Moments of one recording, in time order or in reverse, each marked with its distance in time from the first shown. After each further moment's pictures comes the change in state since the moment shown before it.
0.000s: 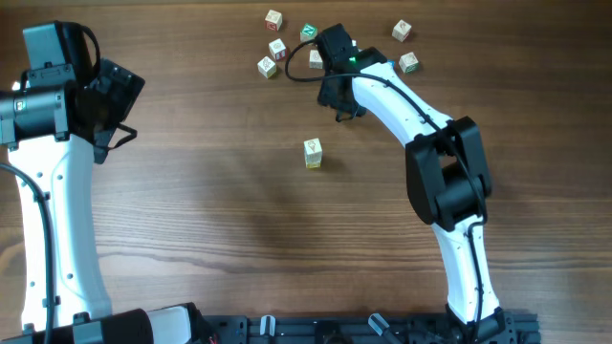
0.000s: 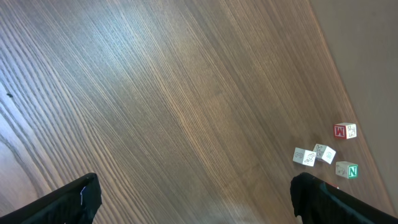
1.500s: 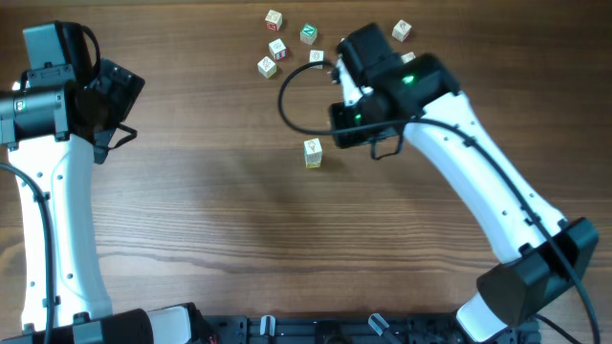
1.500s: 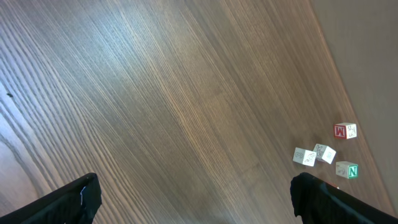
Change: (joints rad) left arm 0.000 0.000 0.000 0.000 0.000 0.000; right arm 0.102 -0.601 -0.185 -0.392 -0.256 -0.430
